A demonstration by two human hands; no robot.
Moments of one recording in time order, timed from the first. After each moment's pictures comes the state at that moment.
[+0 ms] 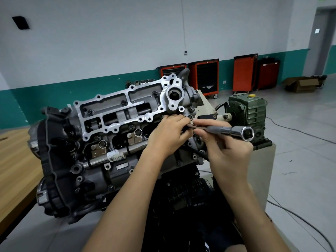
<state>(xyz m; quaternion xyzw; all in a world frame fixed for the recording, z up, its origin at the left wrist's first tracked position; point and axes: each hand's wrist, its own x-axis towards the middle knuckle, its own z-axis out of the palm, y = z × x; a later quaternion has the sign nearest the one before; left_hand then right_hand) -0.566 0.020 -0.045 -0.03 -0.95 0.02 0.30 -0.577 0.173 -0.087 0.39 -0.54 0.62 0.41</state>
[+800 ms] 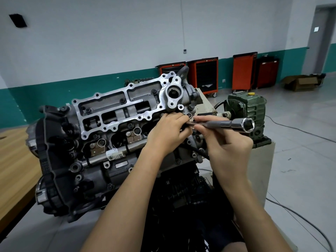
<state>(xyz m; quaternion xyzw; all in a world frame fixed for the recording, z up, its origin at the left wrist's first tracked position) -0.565 0.022 -0.044 -0.03 -0.95 0.02 0.30 -0.579 0.173 -0.085 0.39 -0.54 0.62 0.41</state>
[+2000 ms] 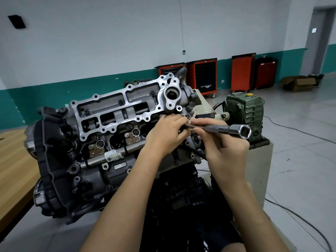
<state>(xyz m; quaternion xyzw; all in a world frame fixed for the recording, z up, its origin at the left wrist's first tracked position) -0.565 0.021 -0.044 -0.03 -0.95 0.02 0.30 -0.577 0.174 -0.085 0.41 -0.55 0.60 0.42</state>
